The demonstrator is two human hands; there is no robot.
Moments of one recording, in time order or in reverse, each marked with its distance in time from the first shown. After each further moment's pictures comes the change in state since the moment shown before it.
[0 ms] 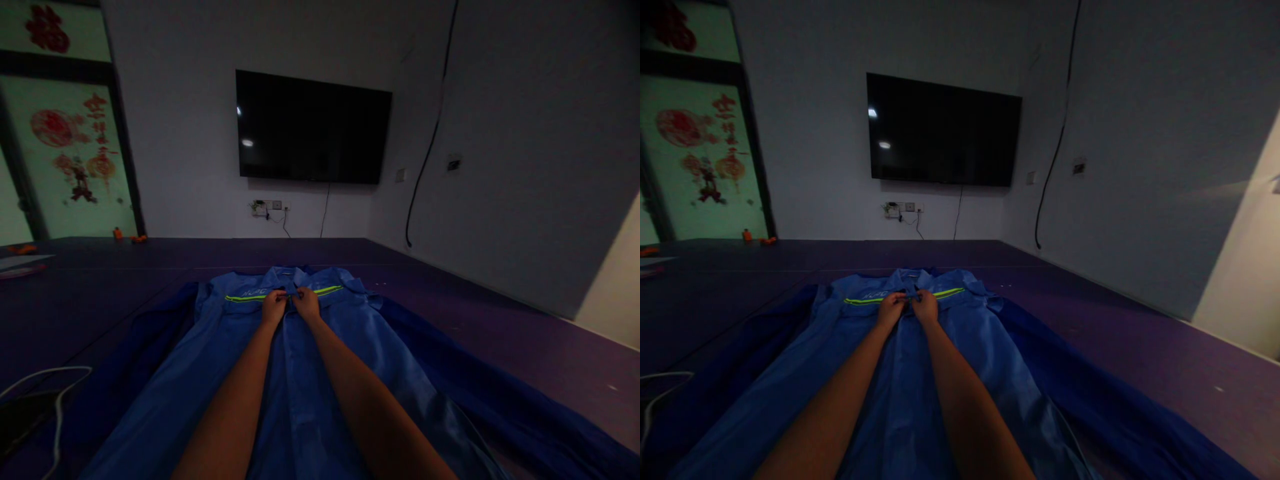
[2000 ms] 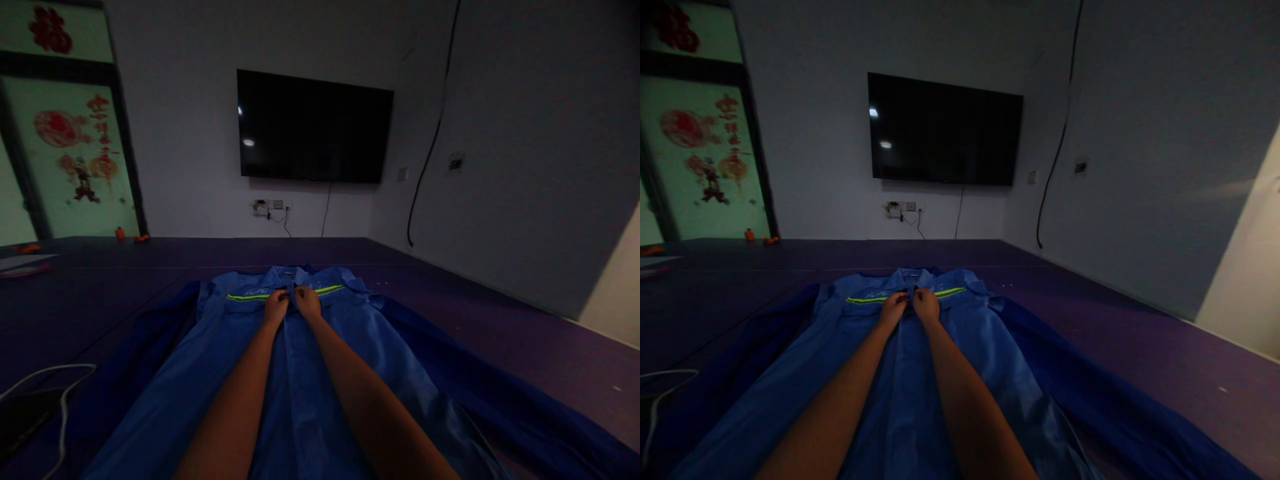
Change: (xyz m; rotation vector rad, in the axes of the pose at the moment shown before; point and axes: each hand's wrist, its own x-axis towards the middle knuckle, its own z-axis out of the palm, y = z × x) left_hand -0.001 0.002 0.000 -0.014 -0.040 0.004; right_hand 0.000 -0.006 -0.003 -0.031 -0.049 0.048
